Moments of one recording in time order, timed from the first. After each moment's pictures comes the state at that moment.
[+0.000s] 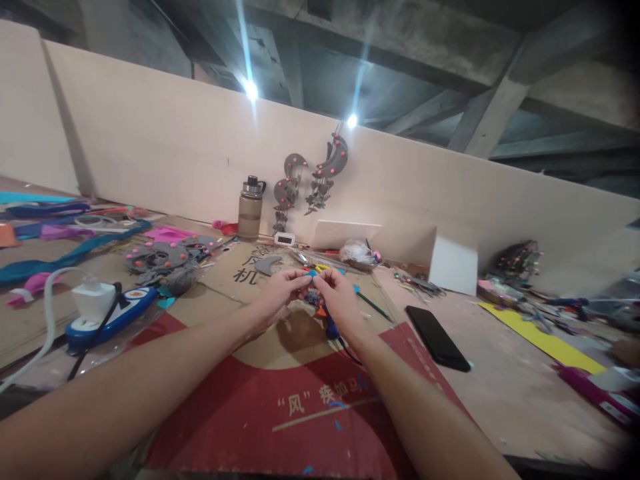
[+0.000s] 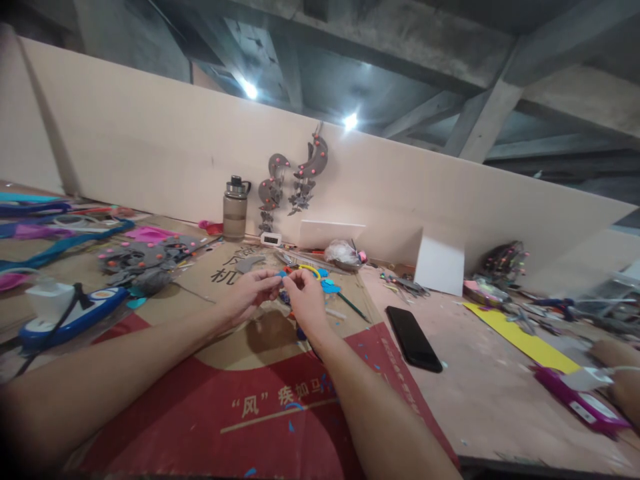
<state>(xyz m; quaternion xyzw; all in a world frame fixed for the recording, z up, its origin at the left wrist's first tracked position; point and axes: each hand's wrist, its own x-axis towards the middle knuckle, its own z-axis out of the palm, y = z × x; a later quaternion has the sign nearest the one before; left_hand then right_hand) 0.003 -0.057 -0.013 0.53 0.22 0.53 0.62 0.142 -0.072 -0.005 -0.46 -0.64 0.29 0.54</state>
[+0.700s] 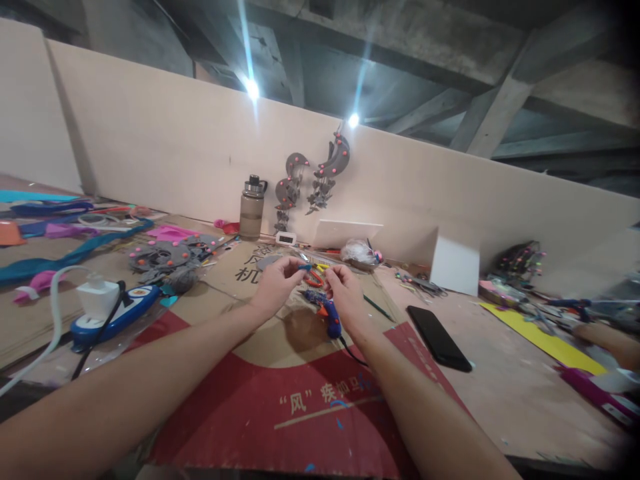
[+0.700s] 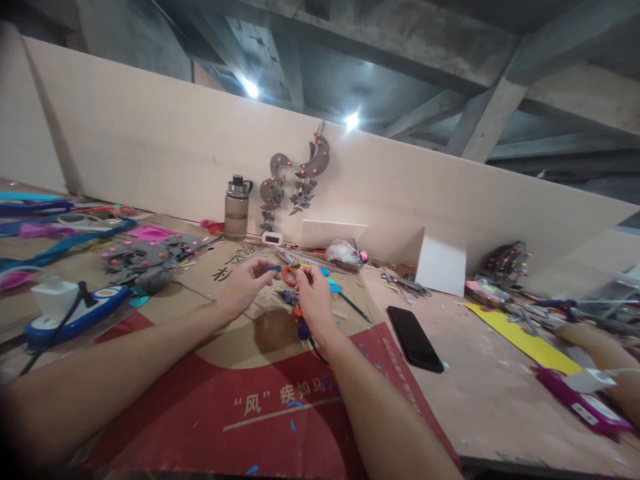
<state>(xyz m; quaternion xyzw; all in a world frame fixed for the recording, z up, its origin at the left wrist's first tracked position) -0.005 -0.052 -0.007 0.62 0.32 0.61 0.38 0.146 -0.073 0.006 -0.47 -0.61 0.28 0.58</state>
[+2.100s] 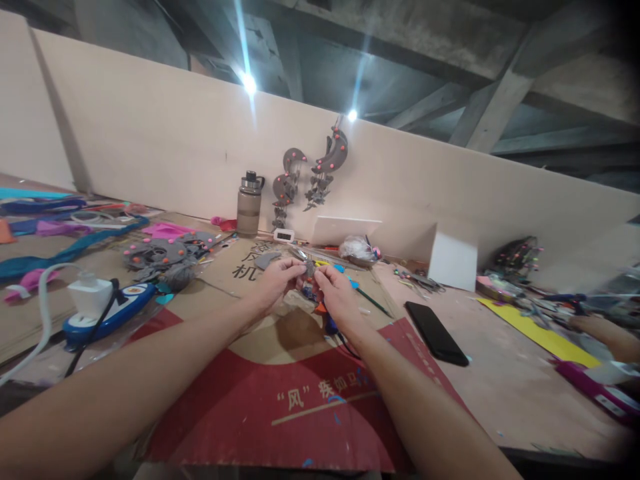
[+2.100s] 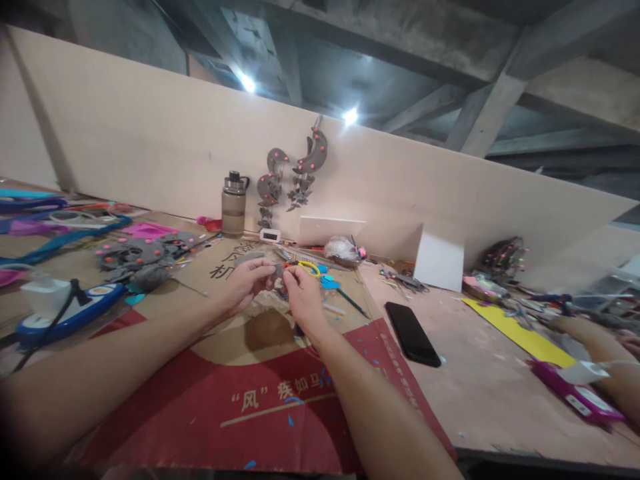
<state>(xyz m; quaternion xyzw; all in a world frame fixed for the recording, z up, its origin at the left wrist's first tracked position) -0.002 -0.050 -0.007 0.54 0.22 0.55 0.60 0.138 -0.079 0.002 -0.44 -0.66 0.31 0.52</state>
